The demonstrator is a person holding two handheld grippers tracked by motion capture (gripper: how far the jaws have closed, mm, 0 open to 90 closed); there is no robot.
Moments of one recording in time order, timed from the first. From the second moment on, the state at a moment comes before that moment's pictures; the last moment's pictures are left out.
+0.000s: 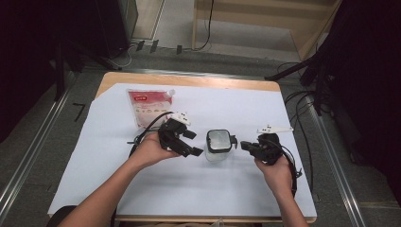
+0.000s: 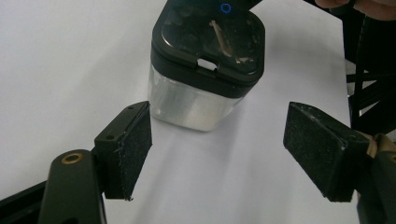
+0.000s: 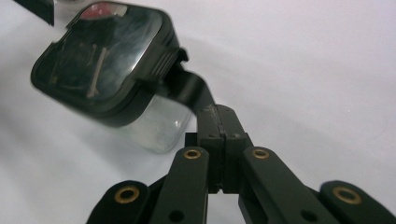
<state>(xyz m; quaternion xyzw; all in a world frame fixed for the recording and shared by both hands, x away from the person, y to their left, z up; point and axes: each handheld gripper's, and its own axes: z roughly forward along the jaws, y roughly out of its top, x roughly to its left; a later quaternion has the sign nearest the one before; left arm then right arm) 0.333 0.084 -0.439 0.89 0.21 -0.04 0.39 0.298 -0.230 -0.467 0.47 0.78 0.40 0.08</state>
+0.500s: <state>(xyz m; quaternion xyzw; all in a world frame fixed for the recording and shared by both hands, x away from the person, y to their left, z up) 0.349 0.062 -0.446 0.90 0.18 -0.03 0.40 0.321 -0.220 -0.473 0.47 0.79 0.38 0.07</state>
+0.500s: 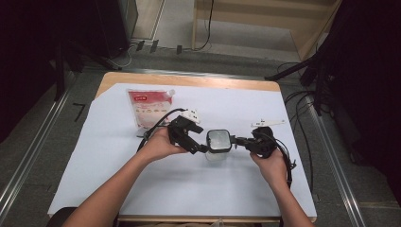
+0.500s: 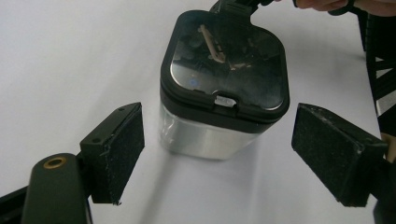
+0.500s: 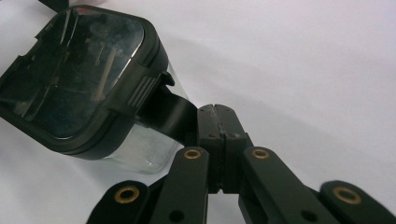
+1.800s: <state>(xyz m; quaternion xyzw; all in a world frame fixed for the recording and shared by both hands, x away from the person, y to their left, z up) 0.344 0.035 -0.461 0.91 0.15 0.01 0.38 0.321 -0.218 -0.478 0.48 0.79 0.38 0.06</state>
